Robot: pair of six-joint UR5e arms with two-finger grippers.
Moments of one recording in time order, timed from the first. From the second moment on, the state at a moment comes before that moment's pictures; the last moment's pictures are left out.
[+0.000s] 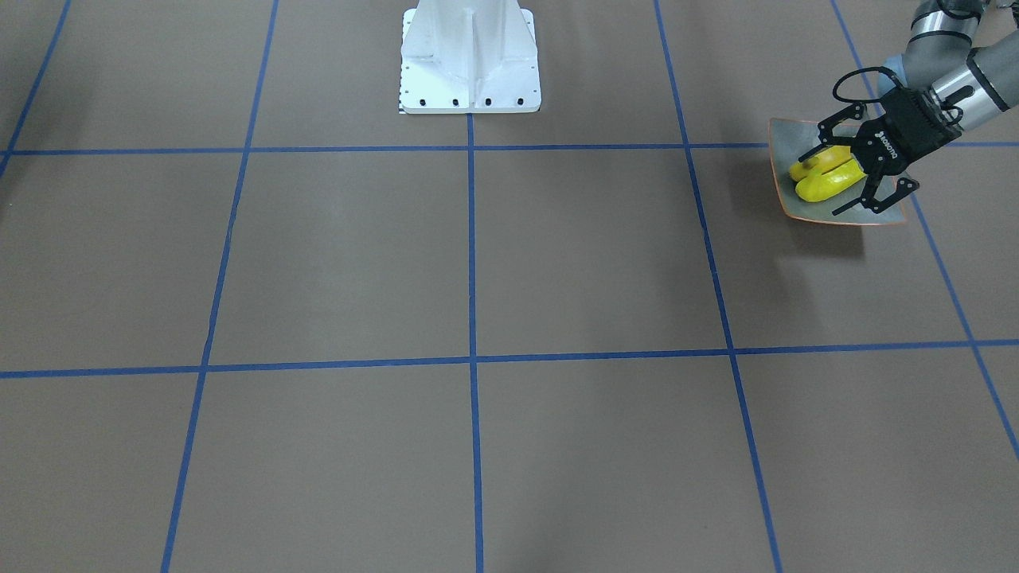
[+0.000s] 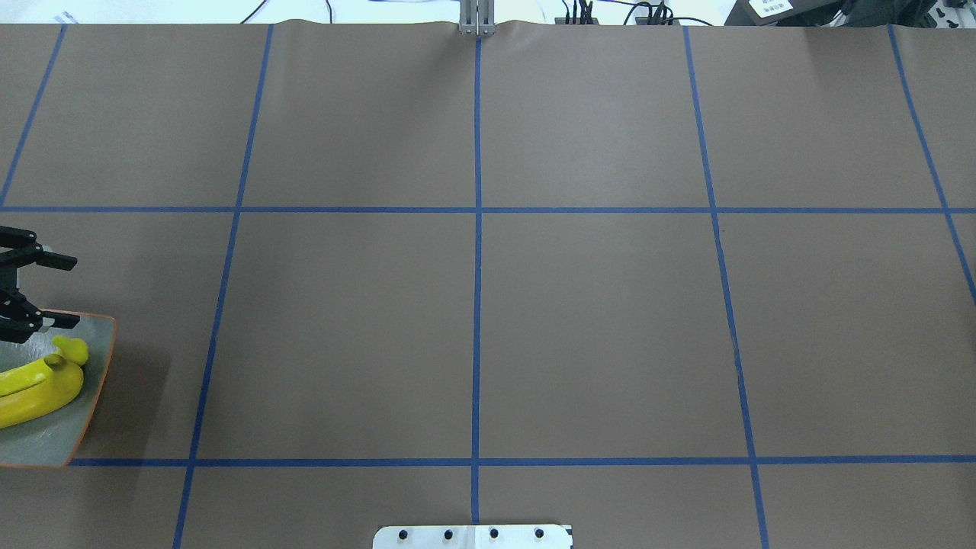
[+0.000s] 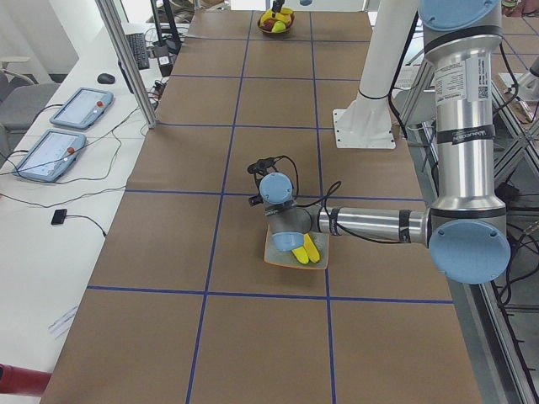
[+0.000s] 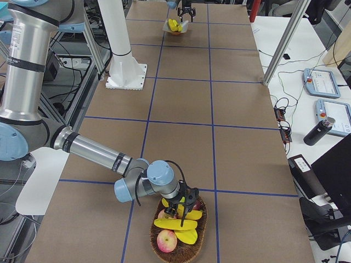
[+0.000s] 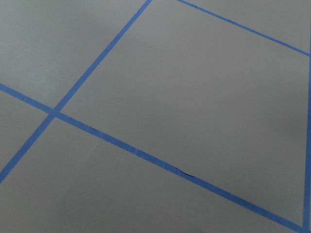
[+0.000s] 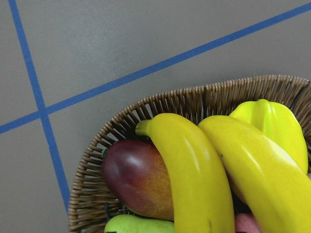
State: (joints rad) left arm -1.05 -1.45 -1.63 -2.86 -2.49 -0.13; right arm 1.50 -1.82 1.41 -0.79 2.23 0.70
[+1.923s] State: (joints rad) left arm -1.05 -1.47 -1.62 -2.85 -2.49 -0.18; right arm 1.49 -1.77 1.52 -0.81 2.22 0.69
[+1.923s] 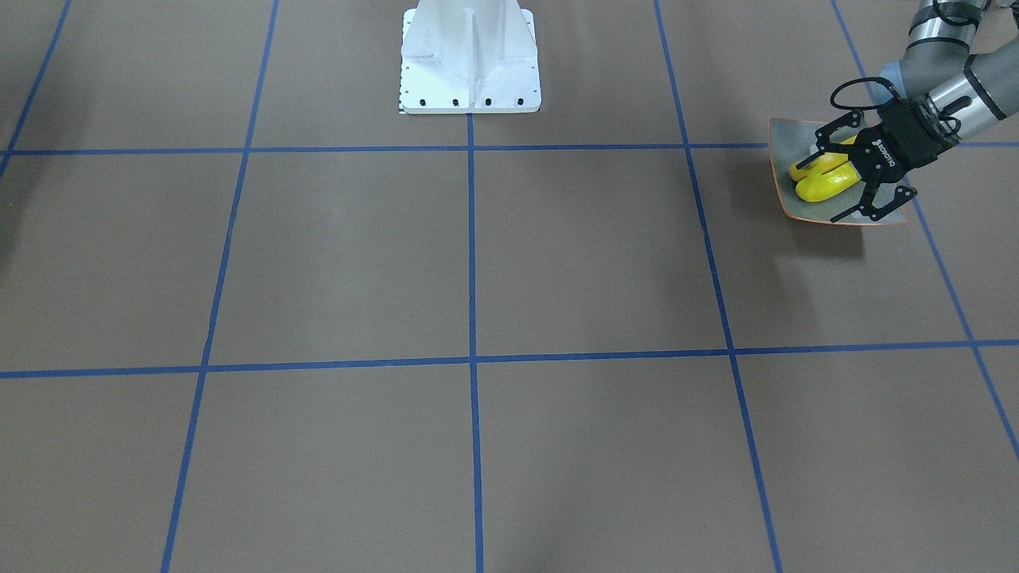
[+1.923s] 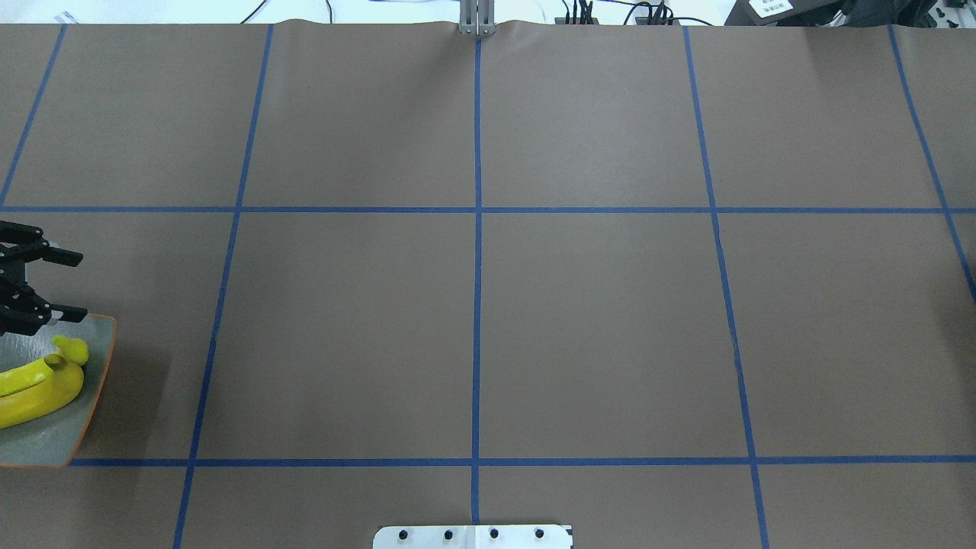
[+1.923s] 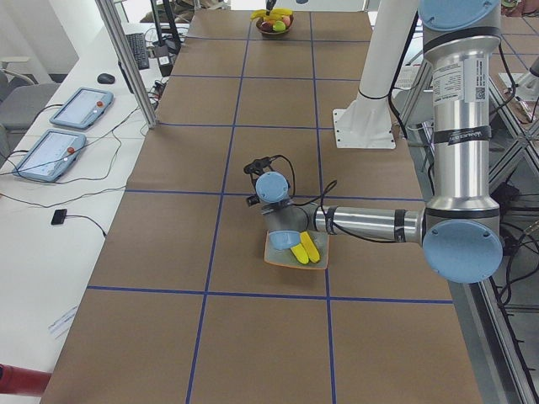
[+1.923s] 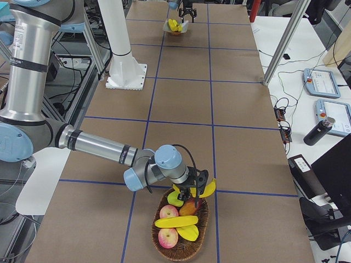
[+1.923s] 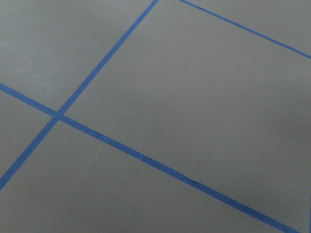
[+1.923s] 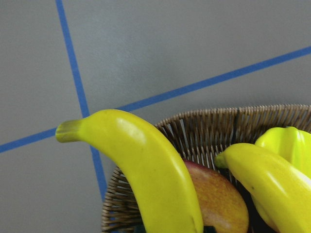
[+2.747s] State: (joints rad) left arm -1.04 -1.70 -1.66 -2.86 -2.44 -0.94; right arm 1.41 -1.51 1.62 -0.92 2.23 1.04
